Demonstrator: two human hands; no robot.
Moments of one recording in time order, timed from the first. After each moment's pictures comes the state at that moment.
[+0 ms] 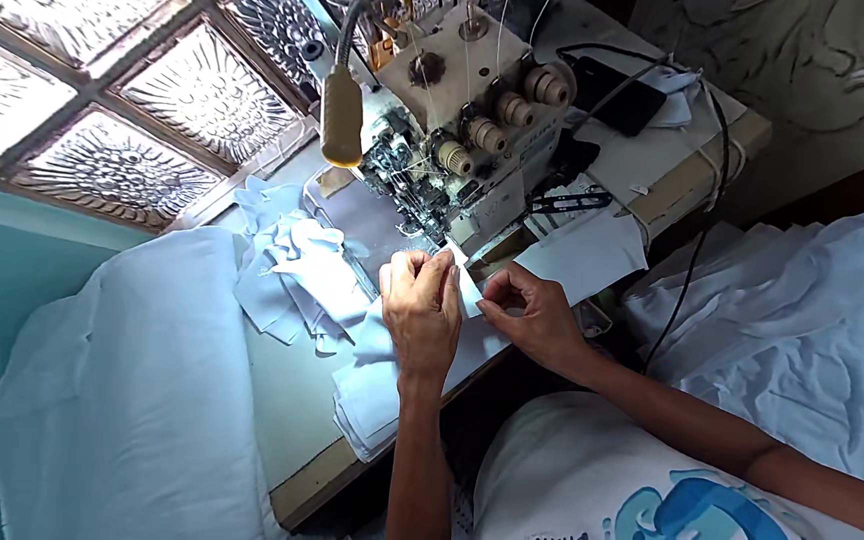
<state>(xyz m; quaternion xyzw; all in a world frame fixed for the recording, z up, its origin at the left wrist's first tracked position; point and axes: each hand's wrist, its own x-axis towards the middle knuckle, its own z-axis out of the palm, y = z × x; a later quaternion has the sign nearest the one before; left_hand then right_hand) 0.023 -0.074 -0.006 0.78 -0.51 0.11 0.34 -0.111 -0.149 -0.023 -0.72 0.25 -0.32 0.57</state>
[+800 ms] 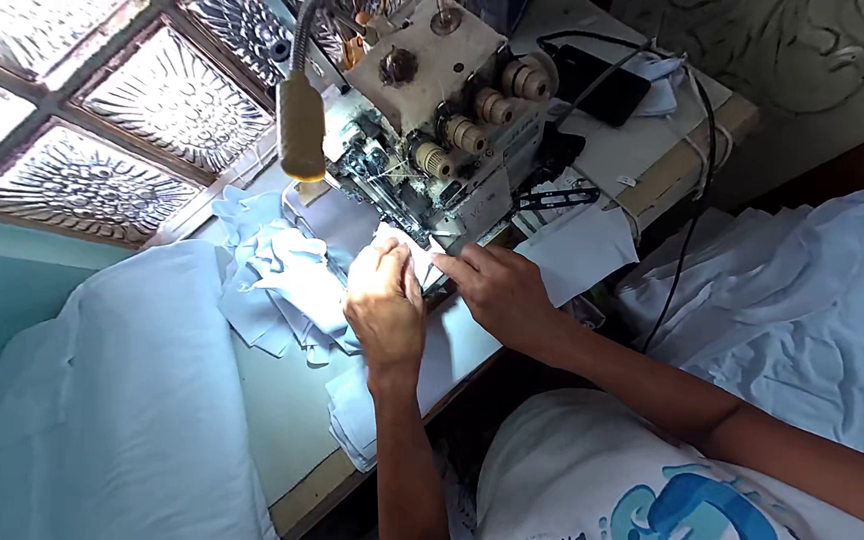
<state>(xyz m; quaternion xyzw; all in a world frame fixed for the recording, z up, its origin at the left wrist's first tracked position) 0.046 -0.075 0.004 0.81 -0.52 0.10 0.26 -0.080 -0.165 -0.017 -0.90 0.20 -0.34 0.16</state>
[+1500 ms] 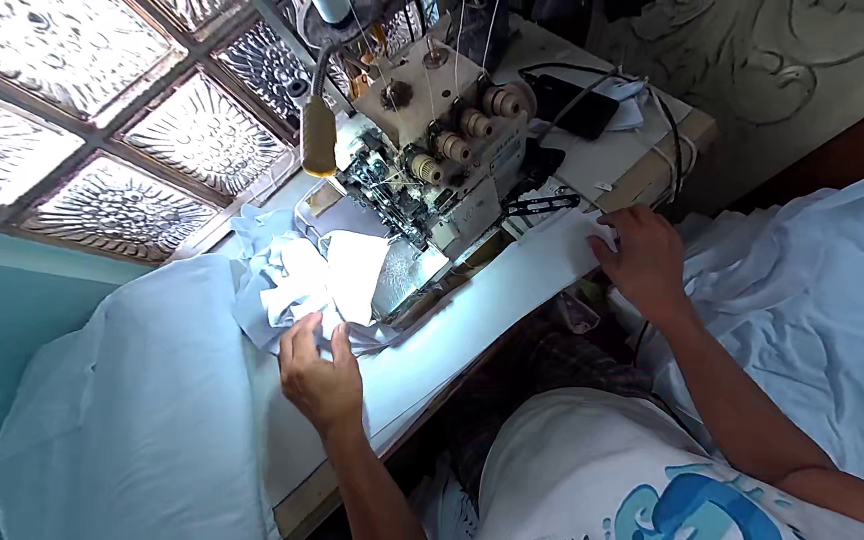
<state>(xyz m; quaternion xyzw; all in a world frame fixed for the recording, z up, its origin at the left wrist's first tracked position) 0.079 0.014 -0.011 0.88 -0.35 0.09 0.30 -0.218 -0.233 -0.043 -0.84 0.46 -0.22 0.18</state>
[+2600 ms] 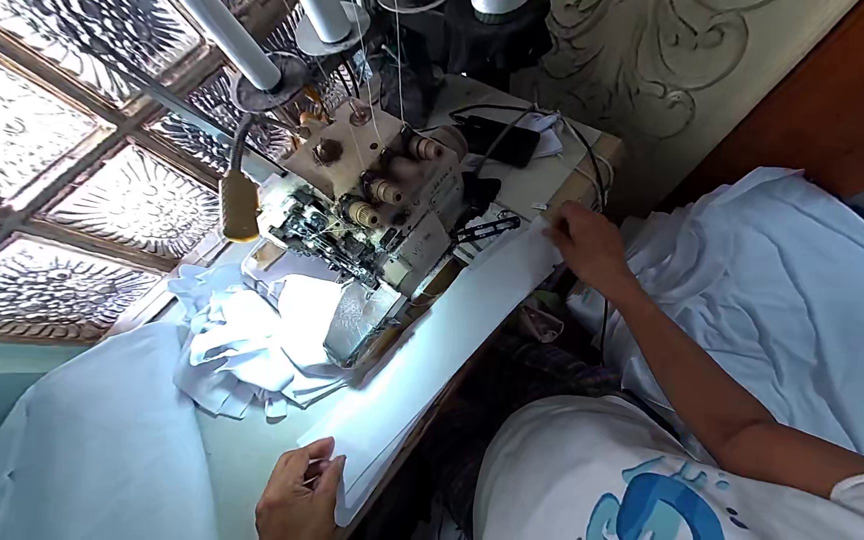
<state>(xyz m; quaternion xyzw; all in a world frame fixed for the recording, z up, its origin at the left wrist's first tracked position) 0.059 0.096 -0.018 0.87 -0.41 -0.09 0.25 -0.217 -0.269 -0.019 -0.78 0.52 -0.18 0.29</state>
